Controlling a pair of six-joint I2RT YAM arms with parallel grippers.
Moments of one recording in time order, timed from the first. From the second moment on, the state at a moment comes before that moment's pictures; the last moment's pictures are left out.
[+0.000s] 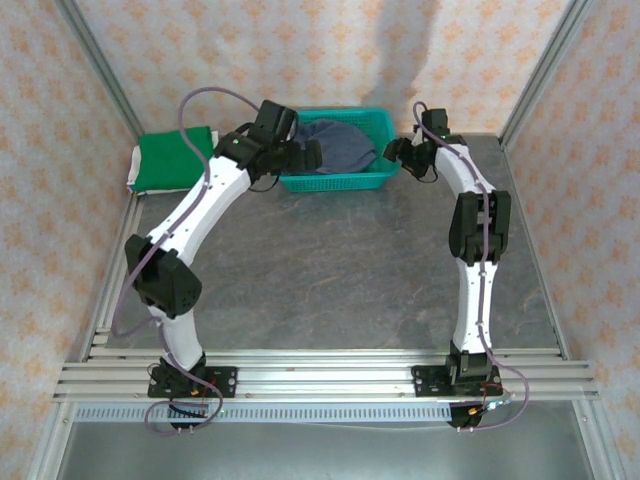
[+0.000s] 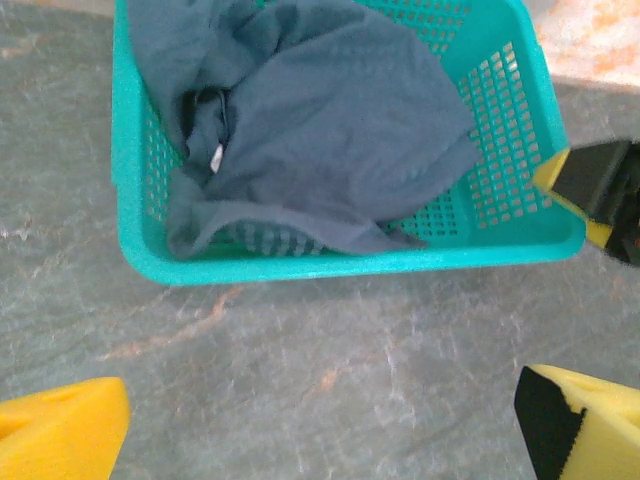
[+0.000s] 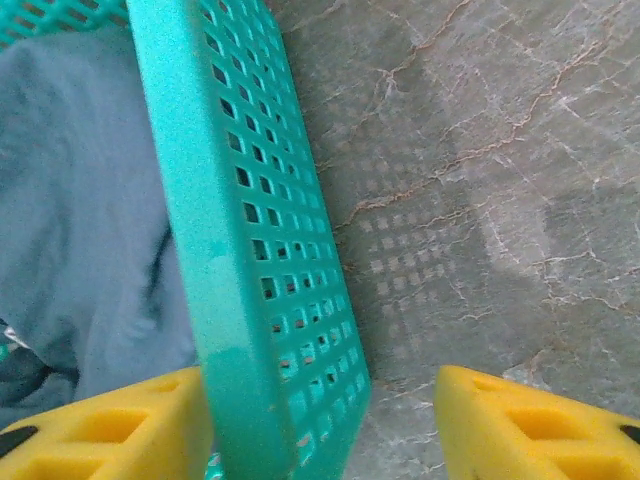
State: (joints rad) left arm -0.43 1.92 2.04 -0.92 -0.11 -0.53; right arm 0.06 2.33 2.05 -0.66 -0.38 0.53
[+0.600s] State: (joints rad) left arm -0.44 2.23 2.23 -1.01 -0.22 -0.54; right arm 0.10 1.79 1.25 -0.38 -0.35 0.62
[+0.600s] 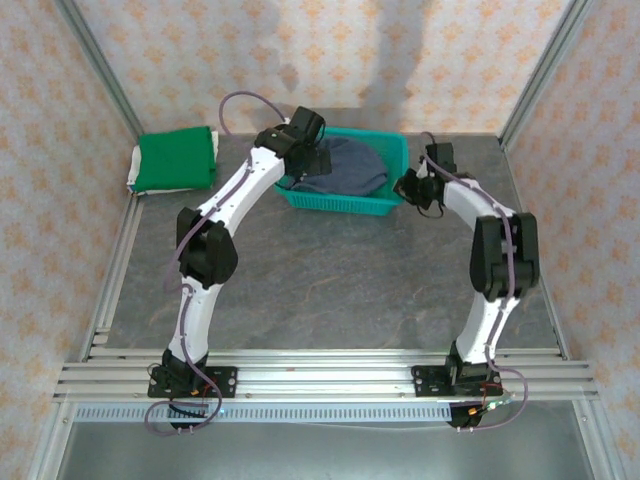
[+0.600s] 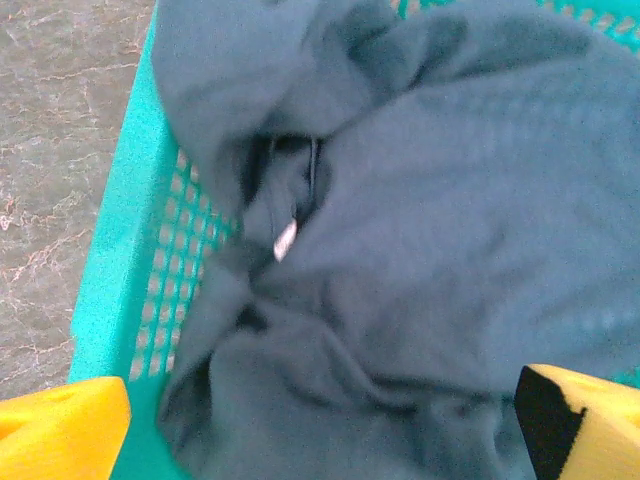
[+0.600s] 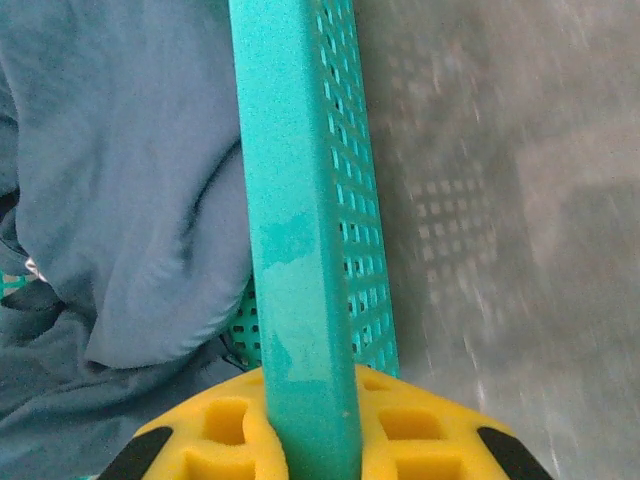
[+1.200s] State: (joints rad) left arm -0.64 2.44 2.15 -1.08 -0.29 -0.54; right arm 0.20 1.29 0.72 -0.31 -0.31 0.76
